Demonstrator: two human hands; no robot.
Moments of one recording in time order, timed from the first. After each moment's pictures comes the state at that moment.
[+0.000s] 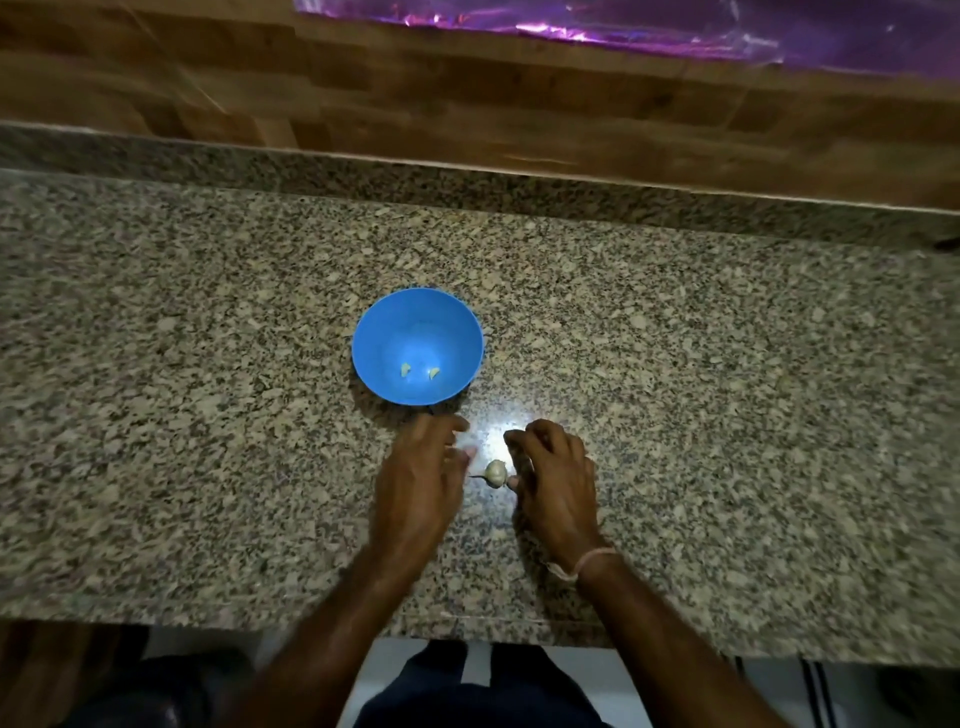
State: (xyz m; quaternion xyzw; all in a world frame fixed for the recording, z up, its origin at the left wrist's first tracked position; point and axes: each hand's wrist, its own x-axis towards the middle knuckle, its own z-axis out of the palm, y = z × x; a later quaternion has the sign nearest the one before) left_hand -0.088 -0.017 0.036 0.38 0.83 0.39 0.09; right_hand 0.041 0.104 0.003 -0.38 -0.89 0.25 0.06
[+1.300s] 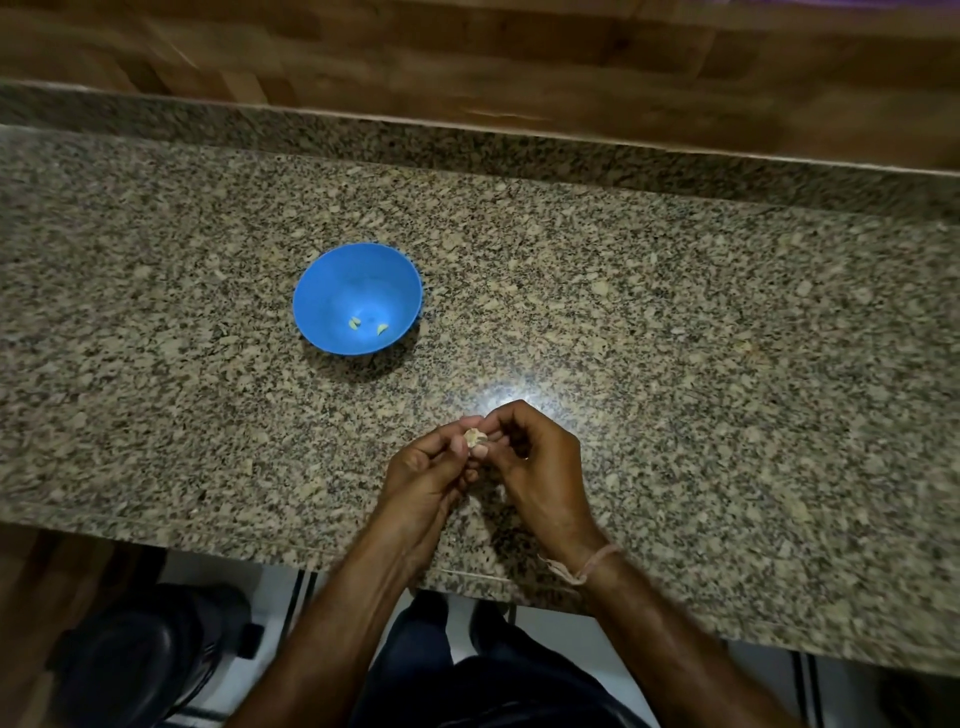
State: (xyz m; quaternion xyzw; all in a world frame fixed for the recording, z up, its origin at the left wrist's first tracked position) left_hand 0.026 0.026 0.054 -0.02 0.54 0.70 0.46; right_hand 0.114 0.137 0.058 -0.32 -0.69 0.62 0.18
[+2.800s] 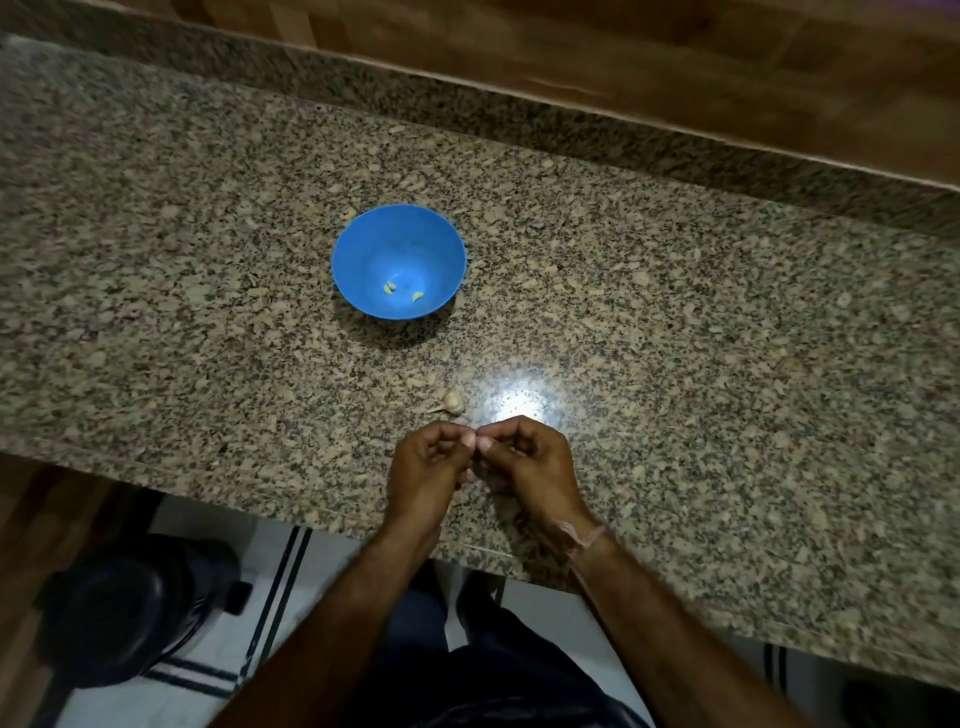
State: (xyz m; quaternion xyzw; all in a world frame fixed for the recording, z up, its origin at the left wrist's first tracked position) left_hand 0.021 -0.005 0.004 -0.03 0.73 0.60 0.32; right_hand 0.100 0.105 -0.001 -0.37 -0.53 0.76 0.10
